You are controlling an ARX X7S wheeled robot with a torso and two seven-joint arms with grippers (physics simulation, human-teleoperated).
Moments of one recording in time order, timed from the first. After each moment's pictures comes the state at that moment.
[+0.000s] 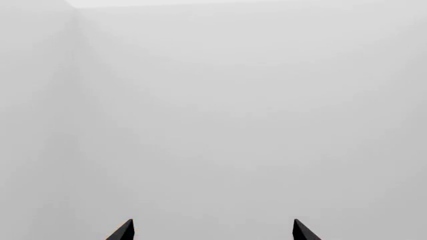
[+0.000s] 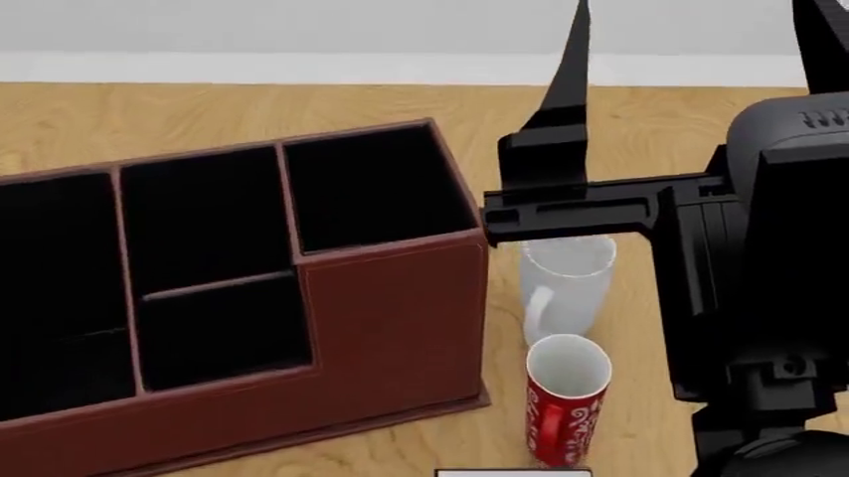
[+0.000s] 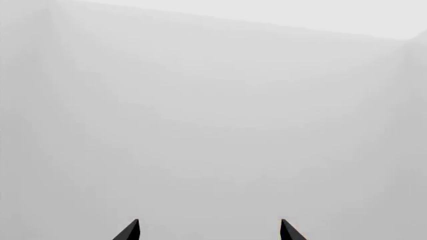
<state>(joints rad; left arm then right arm) -0.89 -0.26 -0.26 0.98 -0.65 -1.40 -0.36 0.76 0.36 0.01 -0.87 0.48 1.05 0.27</state>
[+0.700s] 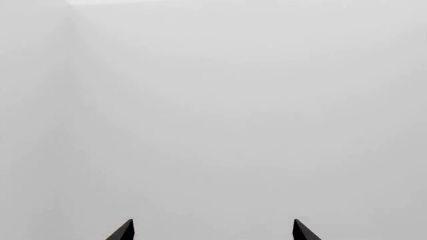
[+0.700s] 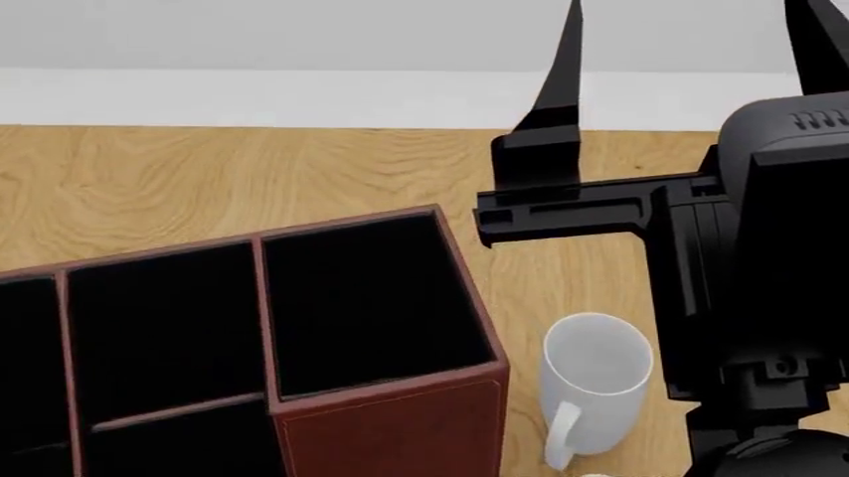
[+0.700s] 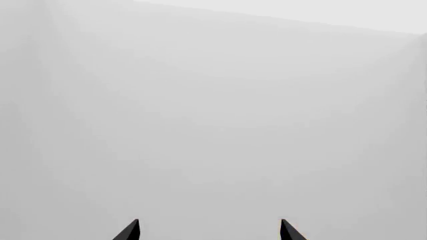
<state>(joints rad) -0.86 -0.29 -0.24 0.96 -0.66 -1.33 -0.39 0.76 0.37 0.00 -0.87 0.49 1.03 0.29</state>
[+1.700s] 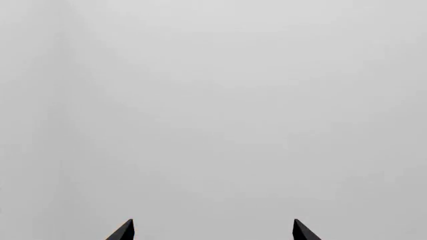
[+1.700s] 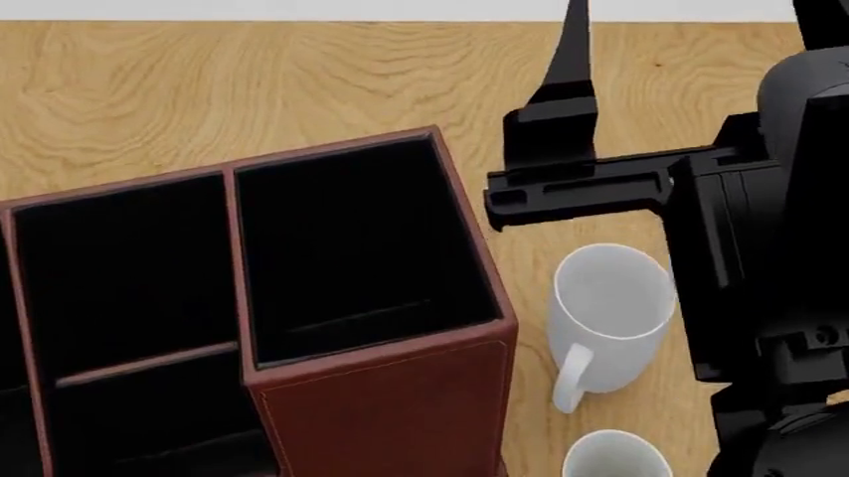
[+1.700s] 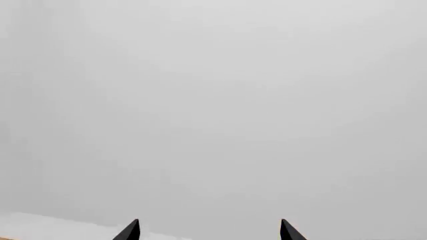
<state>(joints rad) -0.93 -0.34 -0.27 0.99 -0.79 -1.38 -0.48 0.83 0.38 0.07 -0.85 0.62 1.11 0.27</state>
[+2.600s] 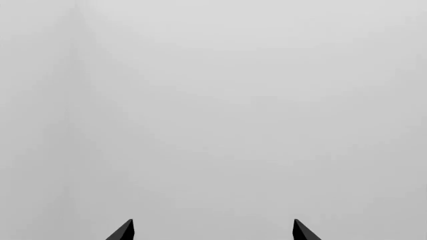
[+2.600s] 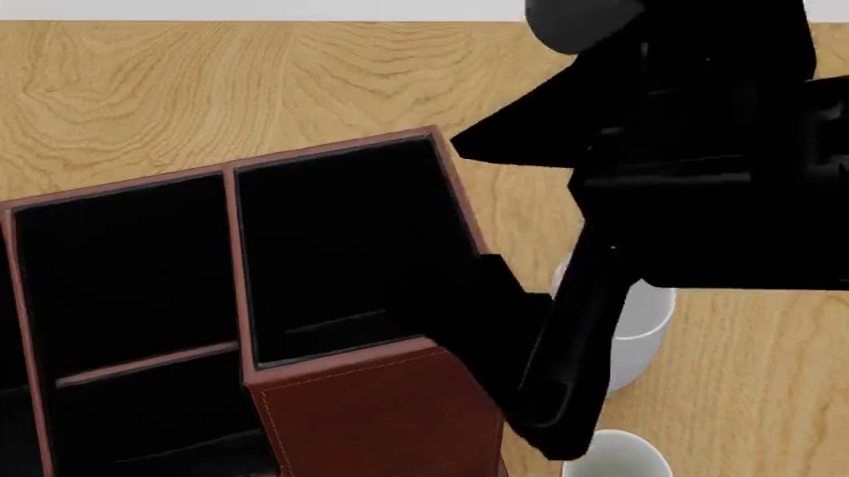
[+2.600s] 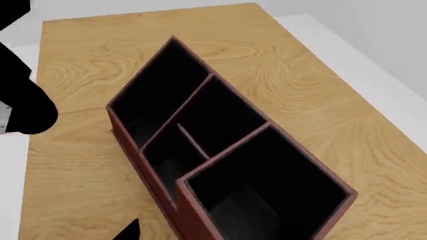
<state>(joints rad) -0.98 -0.37 -0.32 0.97 -0.91 -1.35 -0.55 1.64 0.74 -0.45 -0.29 1.12 1.52 -0.68</state>
